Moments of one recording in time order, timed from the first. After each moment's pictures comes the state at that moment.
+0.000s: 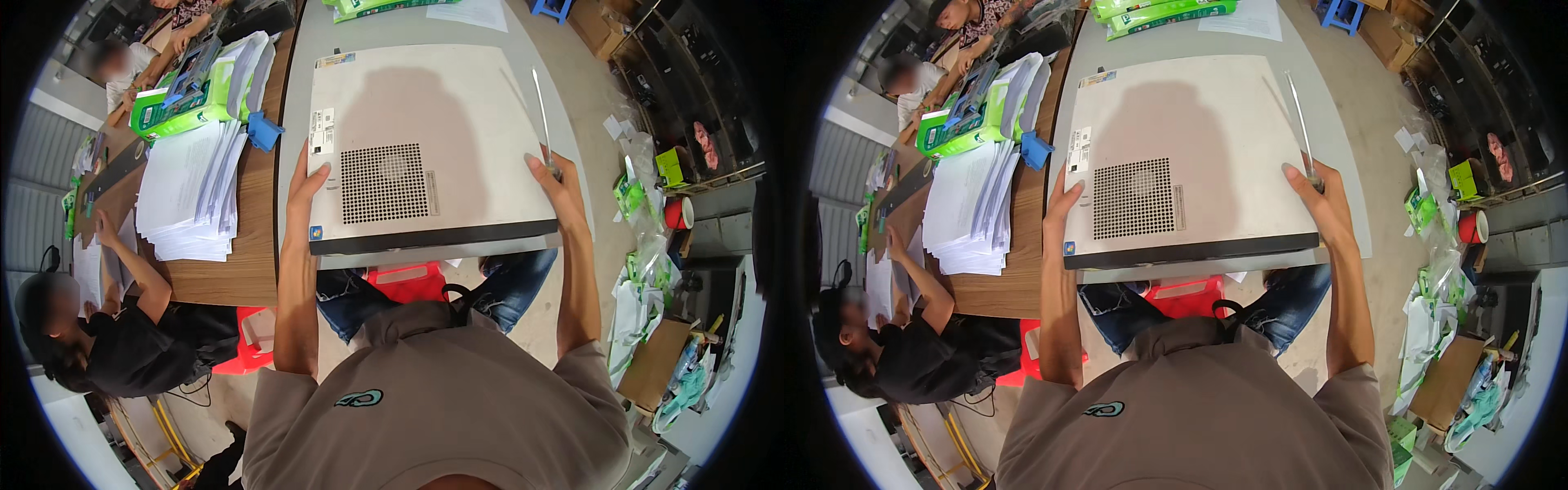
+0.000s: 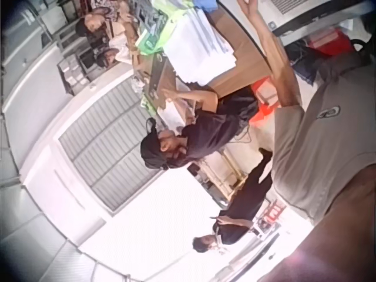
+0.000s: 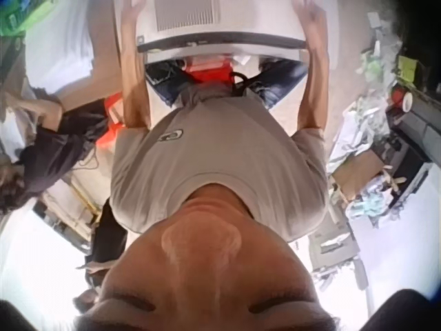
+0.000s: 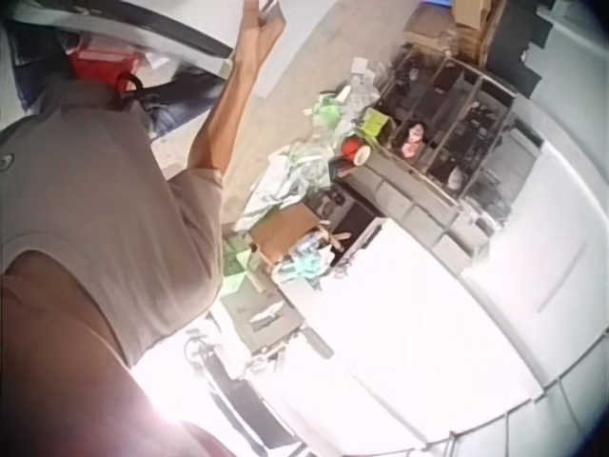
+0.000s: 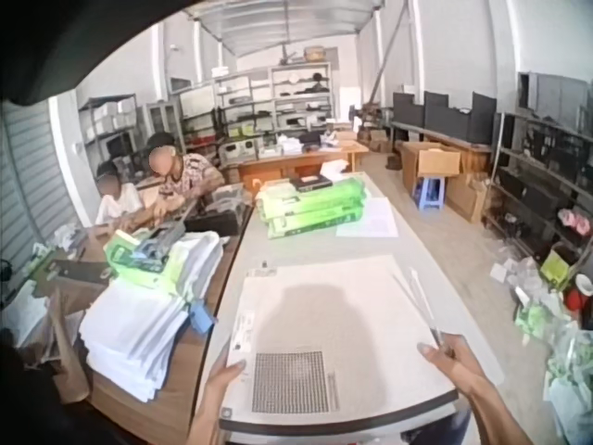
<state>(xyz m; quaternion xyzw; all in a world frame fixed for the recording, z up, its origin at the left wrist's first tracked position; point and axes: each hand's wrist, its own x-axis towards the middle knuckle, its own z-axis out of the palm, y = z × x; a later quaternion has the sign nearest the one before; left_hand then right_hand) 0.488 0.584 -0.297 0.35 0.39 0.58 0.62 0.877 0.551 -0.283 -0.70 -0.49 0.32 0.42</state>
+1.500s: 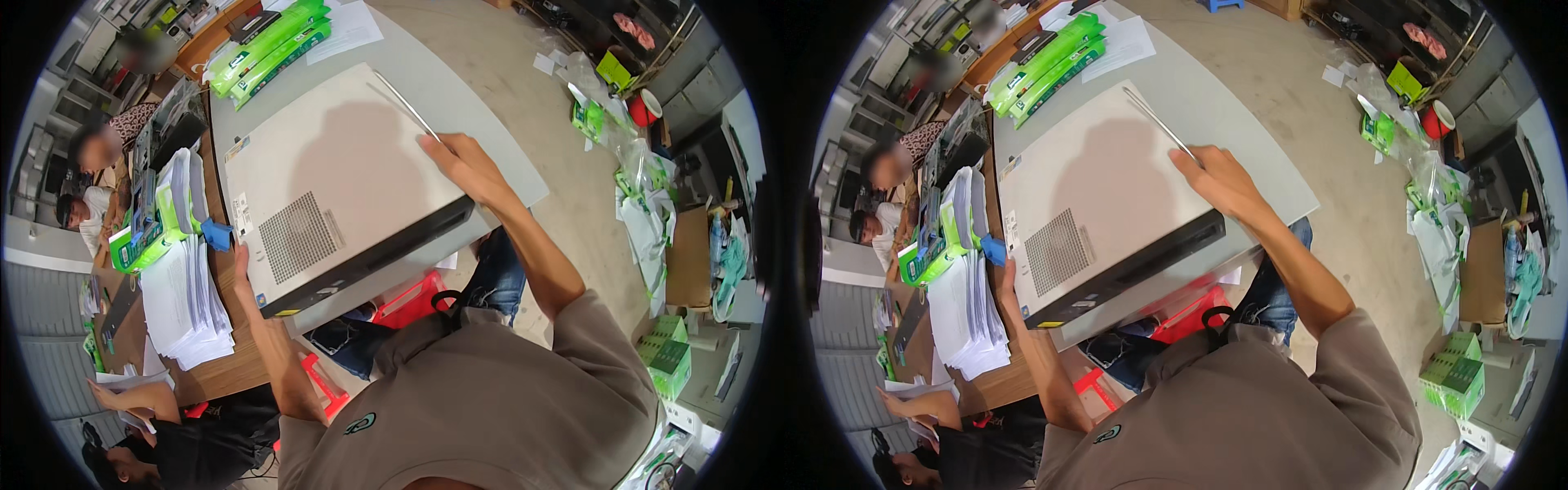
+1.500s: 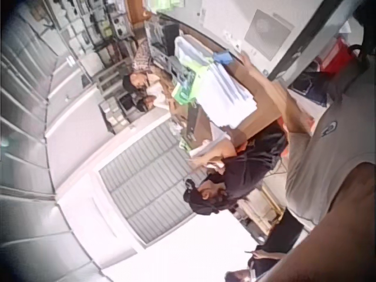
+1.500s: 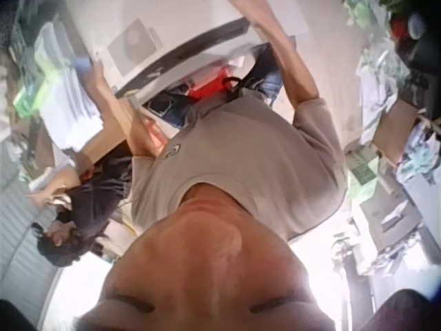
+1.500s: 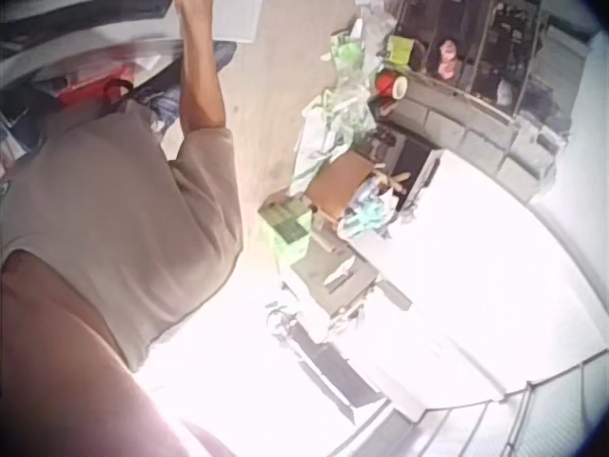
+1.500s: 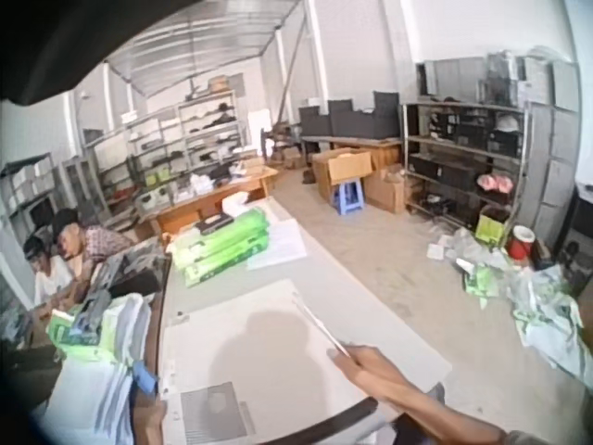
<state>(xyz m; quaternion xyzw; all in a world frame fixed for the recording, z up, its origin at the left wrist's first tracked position) 0.477 0.593 -0.293 0.29 0.40 0.57 0.65 0.870 0.560 -0.257 -0.69 -0.53 0.34 0.37</state>
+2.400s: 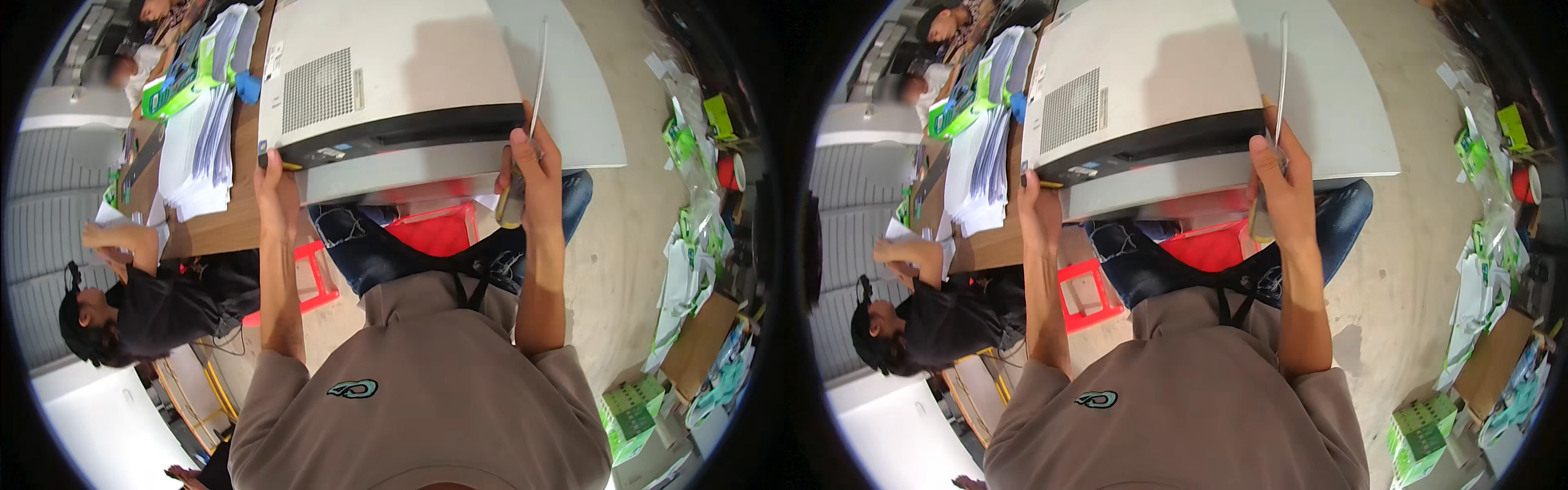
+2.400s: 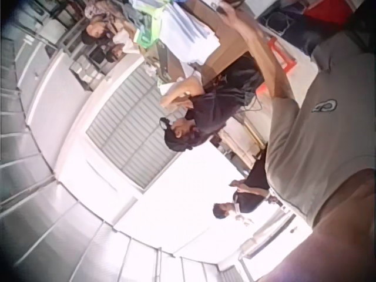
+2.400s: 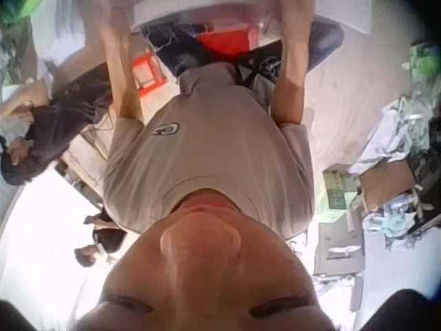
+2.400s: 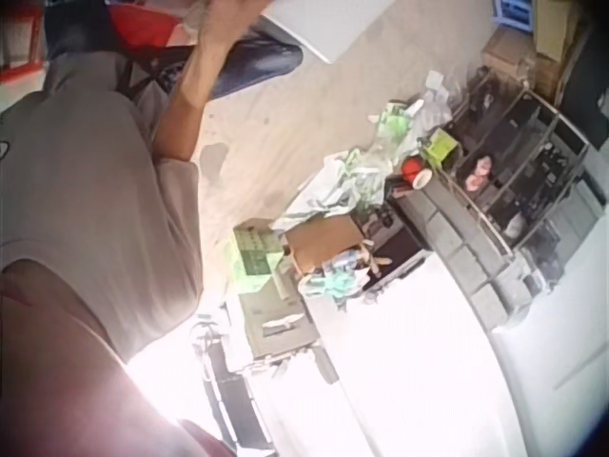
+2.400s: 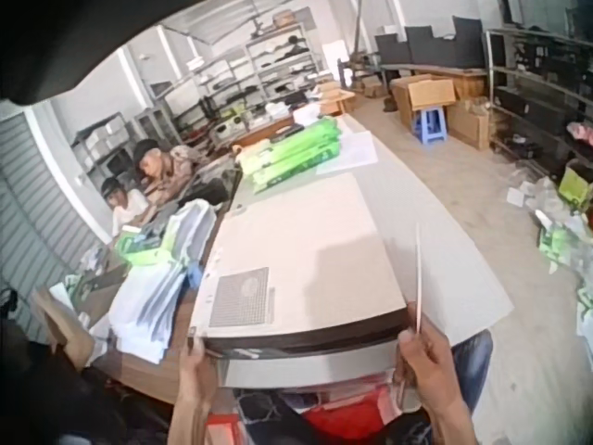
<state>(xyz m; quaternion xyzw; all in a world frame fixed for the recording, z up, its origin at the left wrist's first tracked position) 0.476 0.497 -0.325 0.43 0.49 0.58 0.49 0.835 0.454 -0.335 -0.47 -0.38 0.50 0.62</state>
